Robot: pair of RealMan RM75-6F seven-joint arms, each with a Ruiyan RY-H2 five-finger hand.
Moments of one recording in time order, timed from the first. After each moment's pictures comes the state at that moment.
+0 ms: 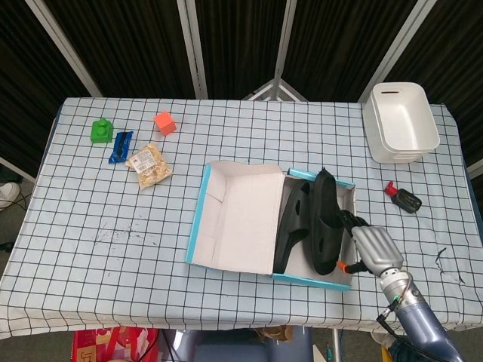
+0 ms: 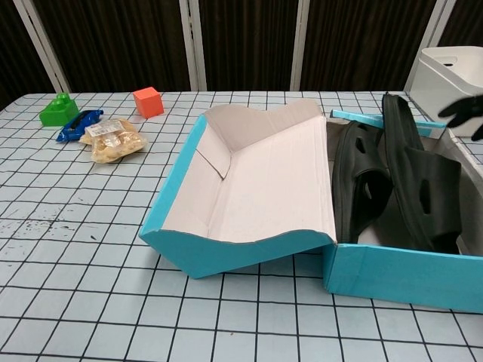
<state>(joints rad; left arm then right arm) 0.07 -0.94 -0.11 -1.66 1.38 1.62 -0.09 0.52 -0.95 0.10 -2.19 -0.94 1.11 -0.34</state>
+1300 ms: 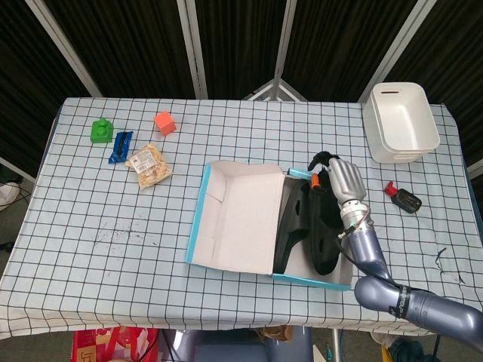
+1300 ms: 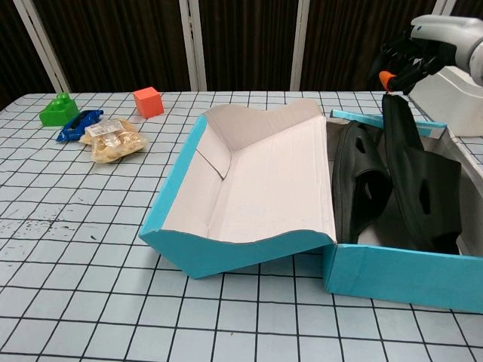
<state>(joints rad) 0.06 -0.95 -0.13 -1.66 1.33 1.61 -0.04 0.74 -1.39 0.38 -1.60 -0.73 1.02 -0.24</state>
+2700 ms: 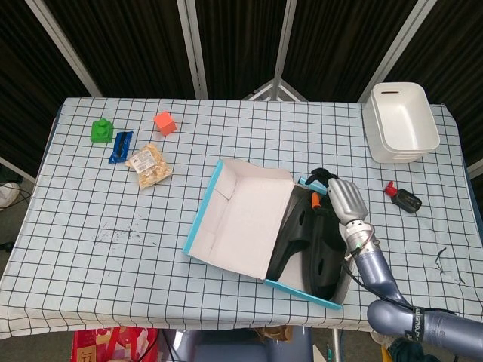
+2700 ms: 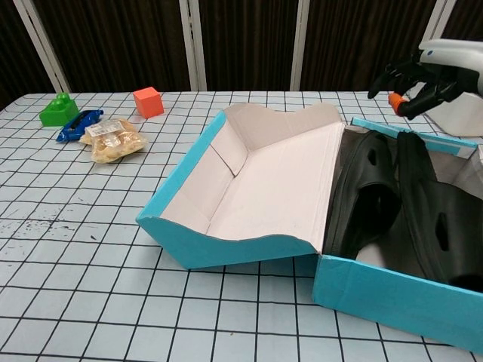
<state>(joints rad) 0.06 -0.95 -0.12 -1.66 1.34 1.60 -0.05 0.65 -1.31 0.30 -1.76 -0.88 1.07 -0.15</state>
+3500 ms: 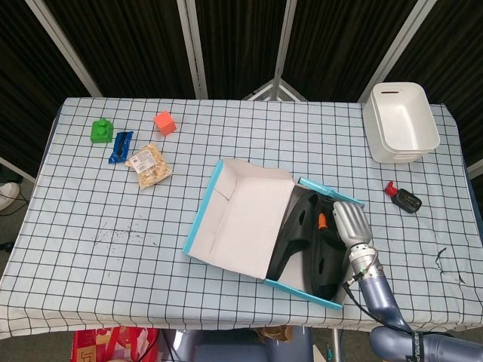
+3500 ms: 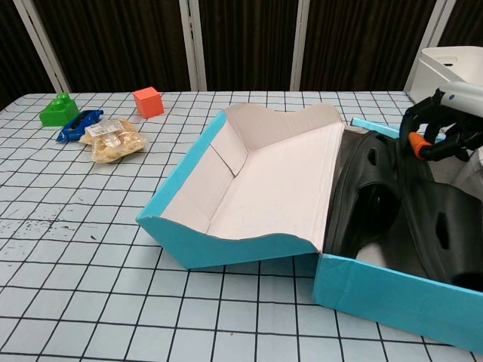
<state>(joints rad) 0.06 -0.94 -0.12 -1.66 1.34 1.59 -0.06 0.54 -1.40 0.19 -1.71 -1.01 1.17 -0.18</state>
